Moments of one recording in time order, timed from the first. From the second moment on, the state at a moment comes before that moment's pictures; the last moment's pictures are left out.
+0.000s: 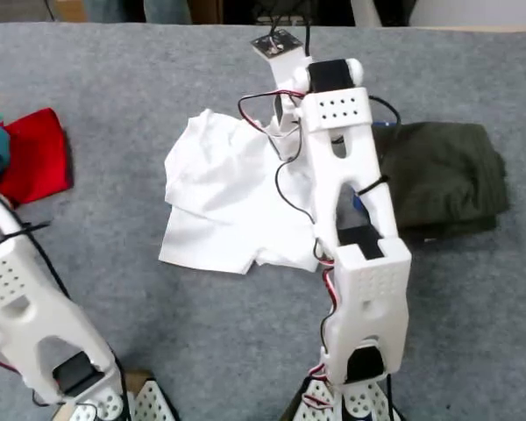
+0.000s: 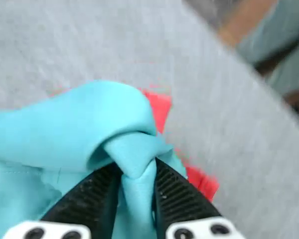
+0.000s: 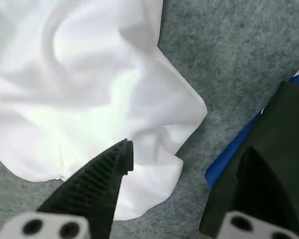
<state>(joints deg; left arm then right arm) -39.6 41.8 -66.8 77.1 15.5 -10.9 32.0 -43.3 100.4 16.0</state>
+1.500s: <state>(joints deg) -65.0 35.3 -71.5 100.5 -2.0 -56.0 56.0 -54.2 100.3 6.9</state>
